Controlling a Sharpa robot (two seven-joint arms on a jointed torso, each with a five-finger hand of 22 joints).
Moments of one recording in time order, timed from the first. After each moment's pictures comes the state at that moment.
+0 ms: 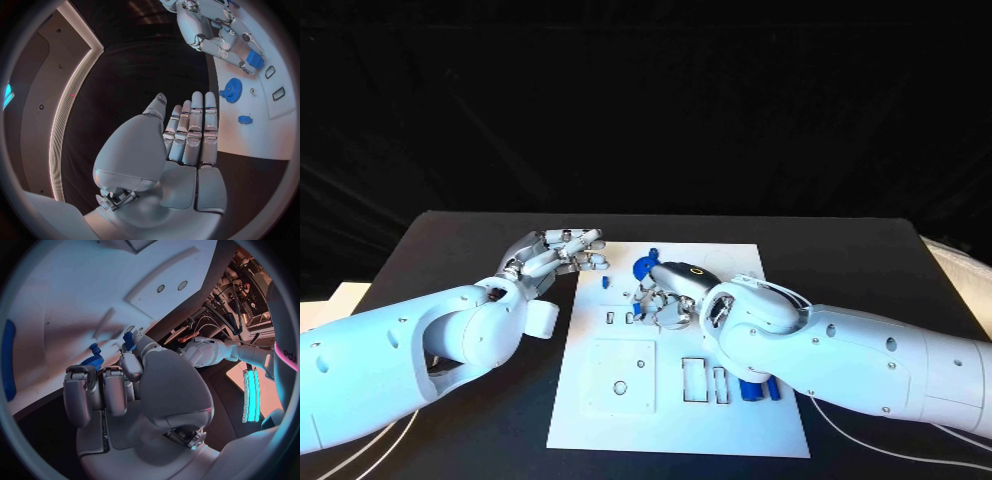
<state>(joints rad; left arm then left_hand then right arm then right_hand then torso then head) 1.14 -0.93 0.00 1.61 0.03 -0.31 0.41 1.44 0.03 0.00 0.12 0.13 0.98 0.21 0.08 0.07 1.09 0.15 0.08 0.08 1.16 0.10 0.18 0.29 0.17 0.95 0.21 0.38 0.18 1.14 -0.61 -0.04 1.58 -1.49 -0.32 -0.27 1.38 0.00 0.25 0.08 0.15 1.10 0.11 0.12 0.08 1.37 0.02 1.11 1.23 1.47 -0.04 1.48 1.31 0.04 1.47 0.07 1.52 1.31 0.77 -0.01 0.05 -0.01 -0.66</state>
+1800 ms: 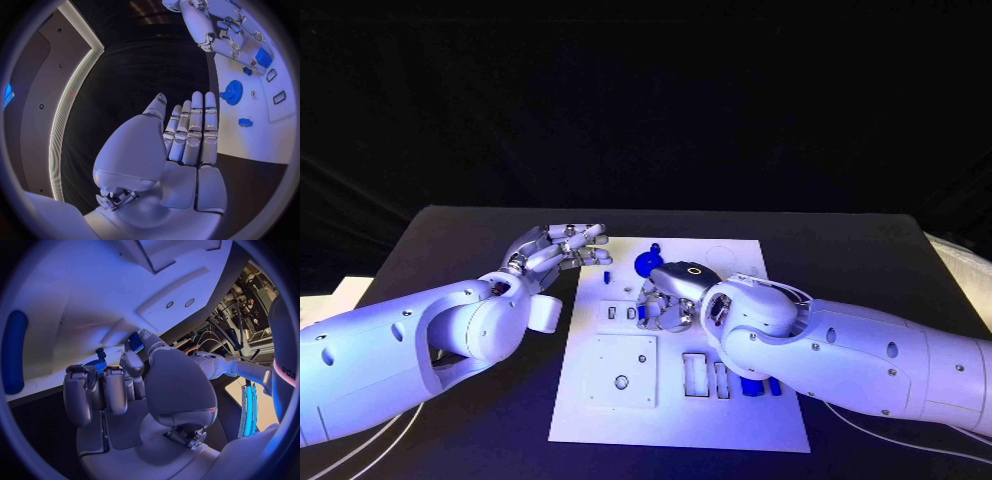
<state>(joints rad) 1.14 -0.92 0.00 1.61 0.03 -0.31 0.41 1.44 0.03 0.00 0.12 0.13 0.98 0.21 0.08 0.07 1.09 0.15 0.08 0.08 1.16 0.10 0.18 0.29 0.17 0.95 0.21 0.38 0.18 1.13 -0.61 -0.03 1.58 -1.63 -0.24 -0.32 1.27 -0.11 0.18 0.11 0.26 1.10 0.12 0.11 0.08 1.34 0.03 1.05 1.19 1.47 -0.04 1.46 1.31 0.04 1.47 0.07 1.51 1.31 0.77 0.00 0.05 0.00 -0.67</state>
